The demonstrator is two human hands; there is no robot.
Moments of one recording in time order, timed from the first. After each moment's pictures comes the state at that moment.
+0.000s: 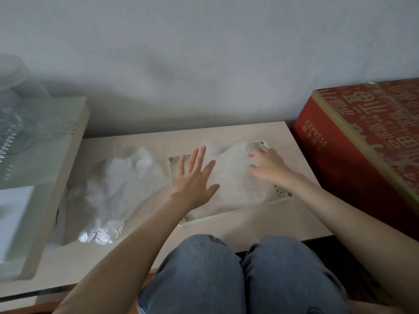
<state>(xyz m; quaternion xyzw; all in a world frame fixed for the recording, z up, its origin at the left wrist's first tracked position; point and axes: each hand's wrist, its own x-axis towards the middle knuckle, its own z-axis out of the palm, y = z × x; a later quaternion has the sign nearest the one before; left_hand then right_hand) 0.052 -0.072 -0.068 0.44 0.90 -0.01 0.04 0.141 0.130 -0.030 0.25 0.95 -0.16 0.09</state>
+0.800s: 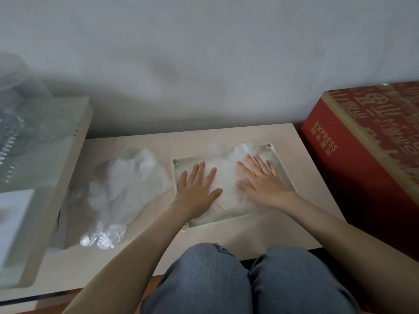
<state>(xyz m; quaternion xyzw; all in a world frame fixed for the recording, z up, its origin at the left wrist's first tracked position) 0.048 -0.079 -0.095 0.41 0.90 0.02 0.17 0.150 0.115 -0.080 0.14 0.98 -0.06 0.14</state>
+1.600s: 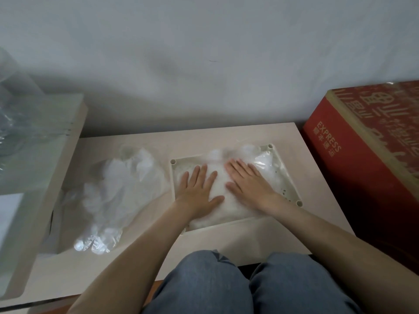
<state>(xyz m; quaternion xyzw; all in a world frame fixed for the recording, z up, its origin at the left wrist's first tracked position) 0.041 -0.069 -0.111 0.41 0.89 -0.04 0.20 0.123 0.105 -0.114 0.08 0.99 -0.05 0.11</state>
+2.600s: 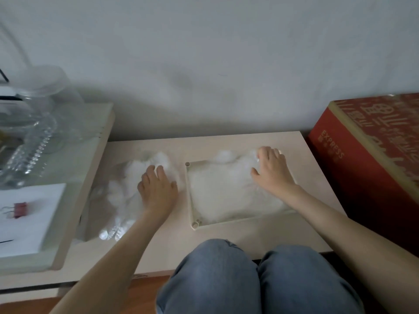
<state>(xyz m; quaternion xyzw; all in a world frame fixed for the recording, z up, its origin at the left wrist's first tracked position) 0.021 -0.155 -0.073 0.12 0.99 0.11 0.01 0.122 0.112 -0.055 0.18 0.97 -0.03 -0.14</state>
